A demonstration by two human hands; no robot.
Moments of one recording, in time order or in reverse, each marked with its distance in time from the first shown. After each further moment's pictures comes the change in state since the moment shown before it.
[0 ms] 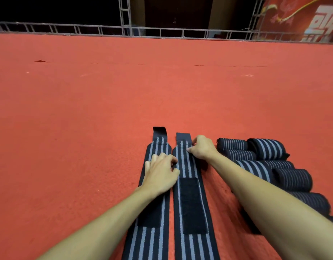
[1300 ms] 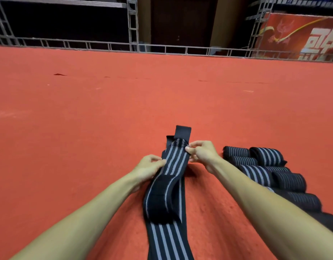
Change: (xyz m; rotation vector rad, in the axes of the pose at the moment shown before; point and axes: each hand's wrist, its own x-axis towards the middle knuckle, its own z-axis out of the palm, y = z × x) left_hand -0.031 -0.043 -0.079 -0.787 -0.153 -0.326; right_hand -0.066 -0.046 -0.005 0.807 -0.059 0.004
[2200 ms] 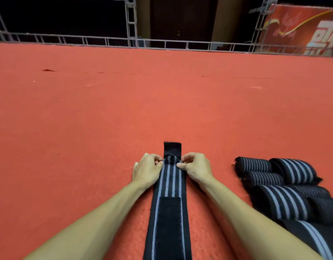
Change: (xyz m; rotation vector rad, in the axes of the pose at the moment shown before) left_hand 0.122 -0.022 0.014 0.611 0.305 0.159; right_hand 0.082 0.052 0.028 -0.376 0.103 -0.157
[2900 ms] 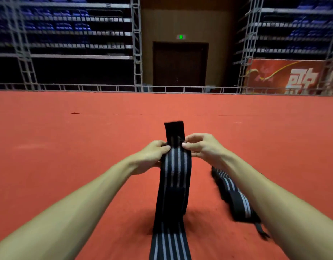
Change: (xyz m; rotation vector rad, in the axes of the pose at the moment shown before) left_hand -0.200 0.120 -0.180 -0.590 -0.376 0.229; right_hand -0.195 -0.150 -0.155 0.489 -0.328 -0.268
